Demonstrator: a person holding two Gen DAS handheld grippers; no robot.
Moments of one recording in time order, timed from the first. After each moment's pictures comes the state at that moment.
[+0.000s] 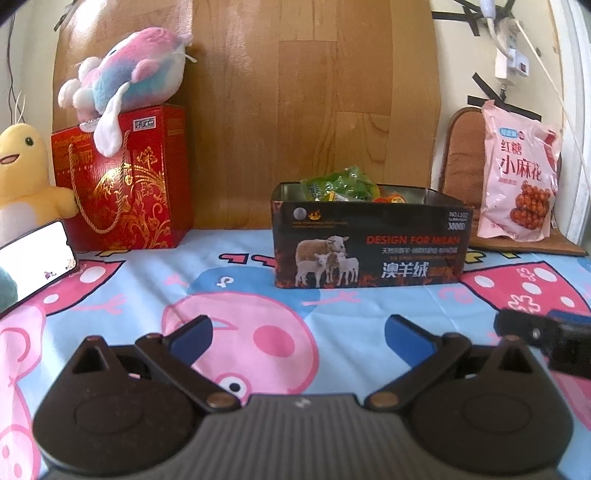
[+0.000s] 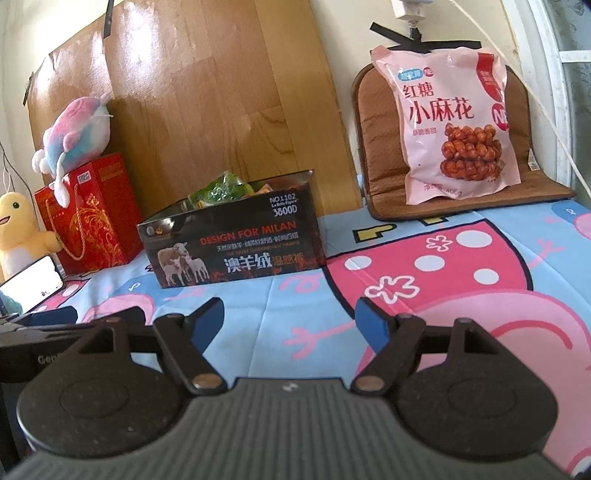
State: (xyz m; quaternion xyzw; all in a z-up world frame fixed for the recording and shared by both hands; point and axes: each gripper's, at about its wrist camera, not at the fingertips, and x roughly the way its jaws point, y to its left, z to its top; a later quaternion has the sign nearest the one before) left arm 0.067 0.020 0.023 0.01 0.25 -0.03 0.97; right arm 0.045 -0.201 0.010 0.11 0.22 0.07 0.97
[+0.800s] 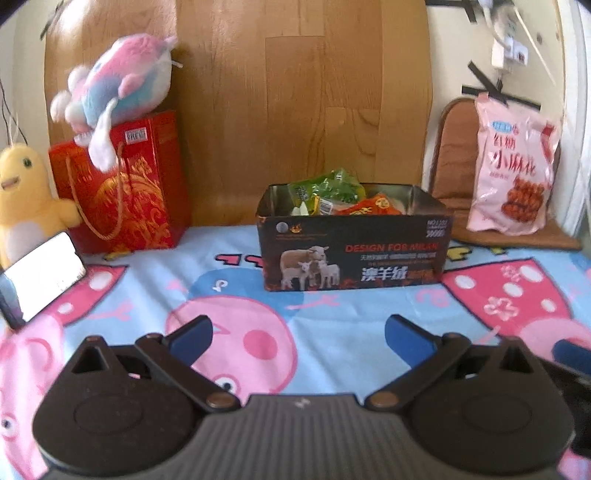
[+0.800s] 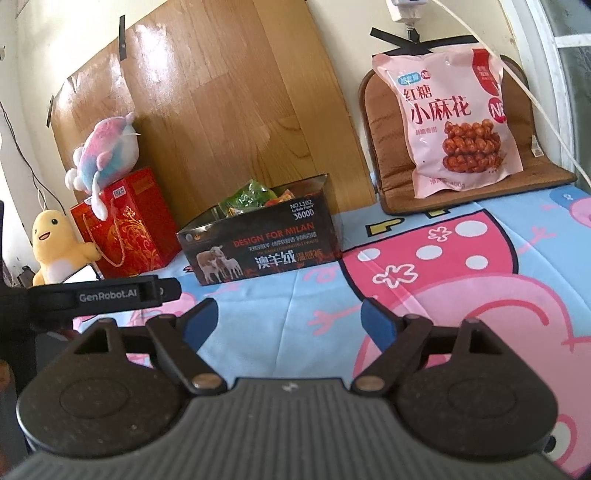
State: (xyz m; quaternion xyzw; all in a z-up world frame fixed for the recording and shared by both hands) left arm 0.064 -0.007 0.064 0.03 0.30 -0.01 0.95; right arm 0.009 -0.219 0.030 0.15 0.23 0.11 0.95
